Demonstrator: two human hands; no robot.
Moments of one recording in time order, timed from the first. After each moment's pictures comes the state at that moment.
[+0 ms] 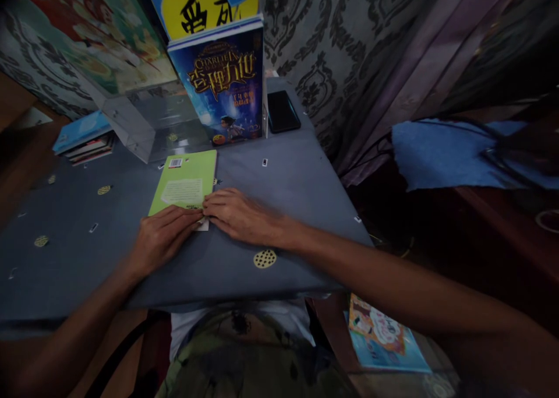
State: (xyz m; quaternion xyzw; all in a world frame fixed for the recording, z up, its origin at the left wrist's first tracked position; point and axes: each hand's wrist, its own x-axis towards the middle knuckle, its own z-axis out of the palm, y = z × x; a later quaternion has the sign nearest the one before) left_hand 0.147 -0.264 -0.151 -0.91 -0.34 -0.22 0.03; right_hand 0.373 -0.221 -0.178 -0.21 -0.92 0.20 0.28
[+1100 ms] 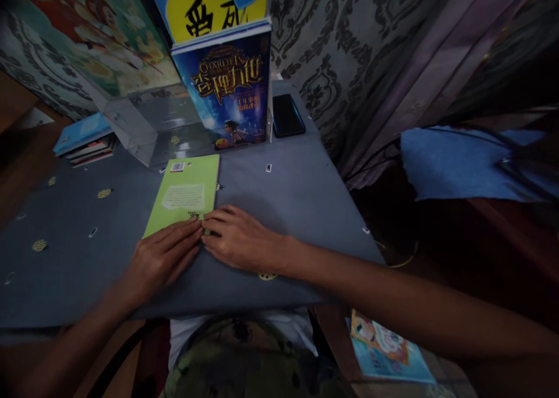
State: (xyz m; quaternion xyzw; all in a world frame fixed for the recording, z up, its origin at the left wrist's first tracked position) left_hand 0.145 -0.285 -0.153 -0.92 -0.33 -0.20 0.07; right_hand 0.370 -0.242 -0.169 -0.17 -0.95 0.02 0.27
